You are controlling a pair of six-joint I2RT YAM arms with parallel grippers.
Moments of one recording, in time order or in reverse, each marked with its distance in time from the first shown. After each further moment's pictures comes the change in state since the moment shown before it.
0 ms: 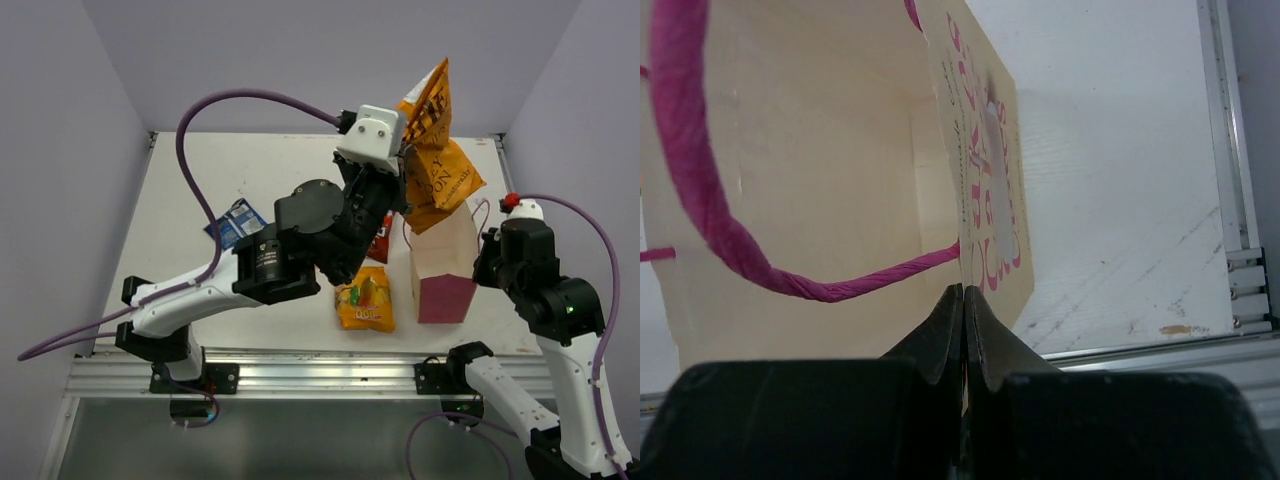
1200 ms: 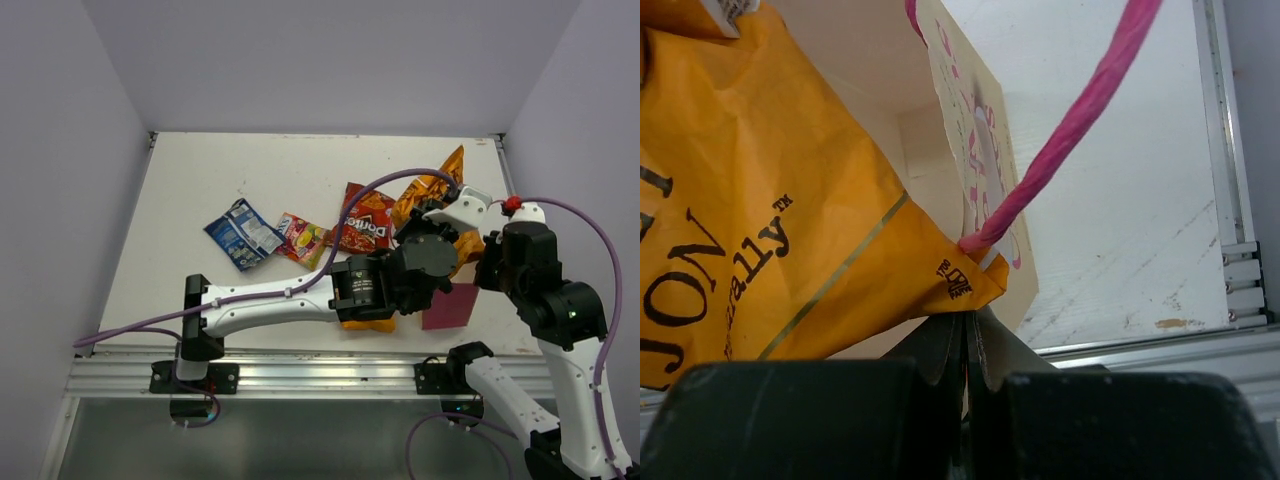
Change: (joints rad) left arm -0.017 0.197 -0.182 0.035 -0.187 0.145; right arm -0.001 -0.016 0.000 -0.015 -0.001 -0.003
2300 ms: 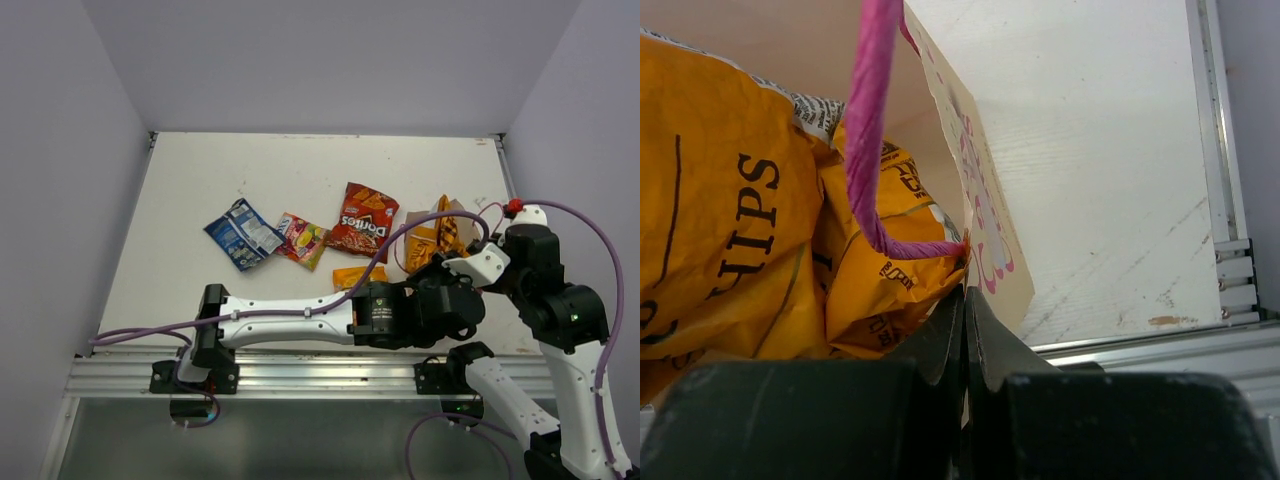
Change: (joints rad) left arm -0.090 0.089 0.032 -0.374 0.156 -0.235; right arm -0.006 -0.015 -0.008 -0.010 0.000 -0.016
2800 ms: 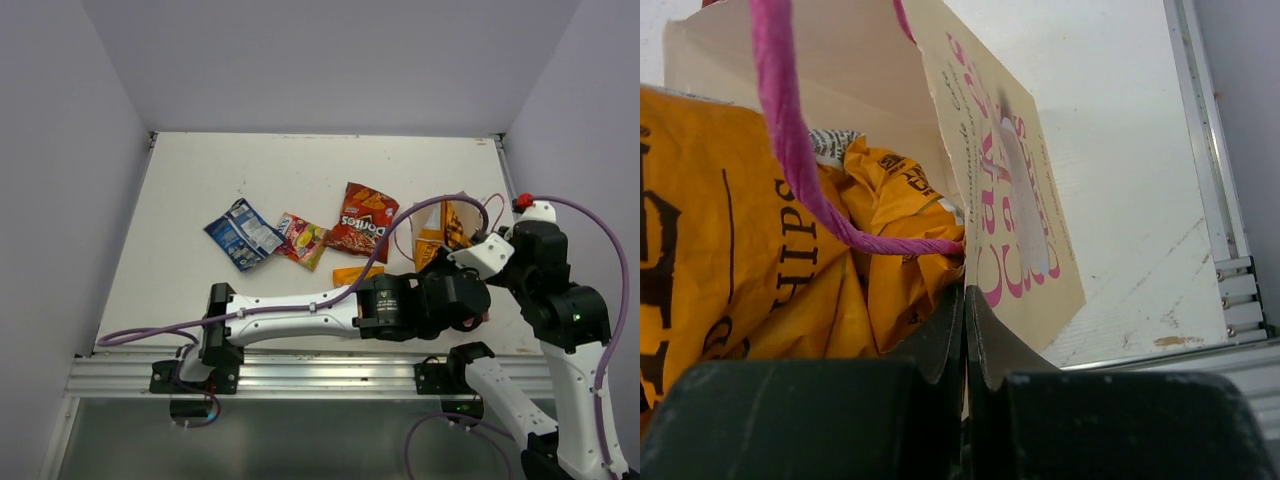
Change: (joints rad) left arm 0.025 0.050 0.081 -0.025 0.095 -0.075; right arm -0.035 -0.002 0.000 0.065 0.001 -0.005
